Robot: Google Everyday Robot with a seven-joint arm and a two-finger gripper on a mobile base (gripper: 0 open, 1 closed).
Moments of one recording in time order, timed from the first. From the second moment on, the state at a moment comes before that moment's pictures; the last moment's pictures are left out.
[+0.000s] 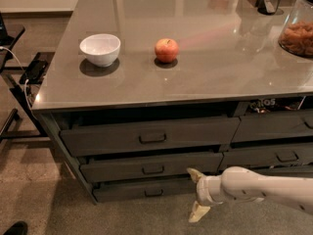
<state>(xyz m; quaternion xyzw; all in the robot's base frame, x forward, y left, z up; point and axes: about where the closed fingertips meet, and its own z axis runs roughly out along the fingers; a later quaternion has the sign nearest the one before) 0.459 -0.137 0.427 -0.68 0.67 0.09 0.28</state>
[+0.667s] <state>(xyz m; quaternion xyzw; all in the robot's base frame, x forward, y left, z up) 0.477 -0.148 0.331 -0.66 0.70 0.12 0.24</state>
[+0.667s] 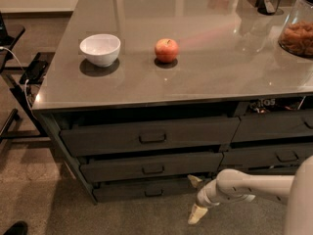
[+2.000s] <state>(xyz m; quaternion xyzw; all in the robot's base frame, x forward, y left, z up) 0.519 -0.185 0.263 -0.59 0.74 0.14 0.29</state>
